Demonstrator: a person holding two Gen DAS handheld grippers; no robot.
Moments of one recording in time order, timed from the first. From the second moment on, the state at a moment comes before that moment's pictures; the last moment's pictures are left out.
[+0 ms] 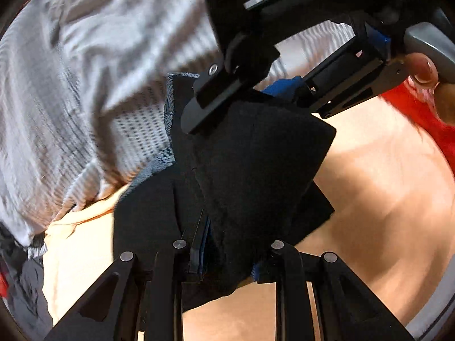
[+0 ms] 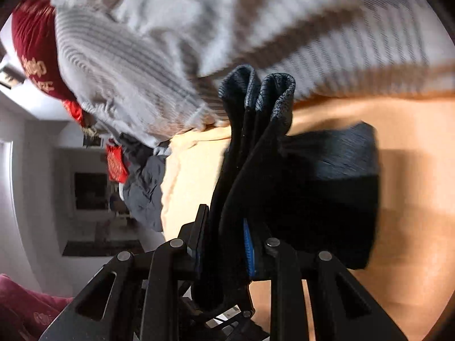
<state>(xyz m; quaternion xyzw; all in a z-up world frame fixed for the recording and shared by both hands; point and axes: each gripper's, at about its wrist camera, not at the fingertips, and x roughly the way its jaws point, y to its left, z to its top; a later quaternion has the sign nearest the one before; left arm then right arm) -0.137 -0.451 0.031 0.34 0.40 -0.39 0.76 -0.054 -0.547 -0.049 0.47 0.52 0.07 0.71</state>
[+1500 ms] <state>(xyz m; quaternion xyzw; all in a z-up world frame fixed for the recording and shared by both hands) -0.020 -0.369 -0.022 0.18 0.62 -0.26 0.72 -0.118 -0.508 -0.091 0.28 0.62 -0.19 0.70</state>
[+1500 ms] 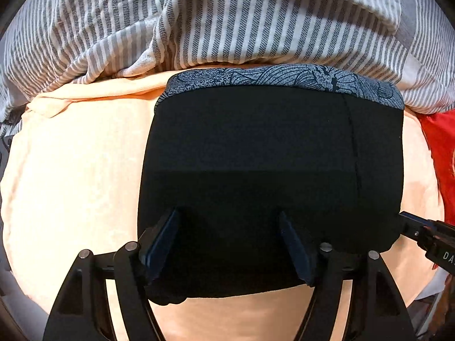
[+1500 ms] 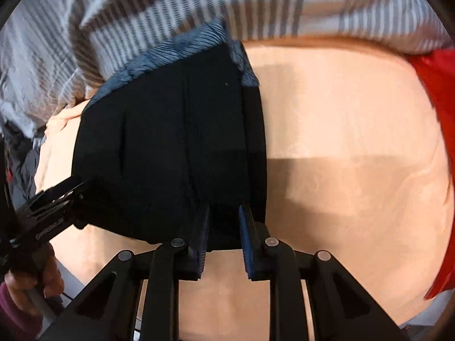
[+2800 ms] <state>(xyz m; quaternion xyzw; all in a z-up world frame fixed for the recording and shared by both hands) 0.041 -0.327 -0.004 0.17 0.60 -0.20 0.75 -0.118 -0.520 -0.067 0.29 0.60 -0.21 0.72</state>
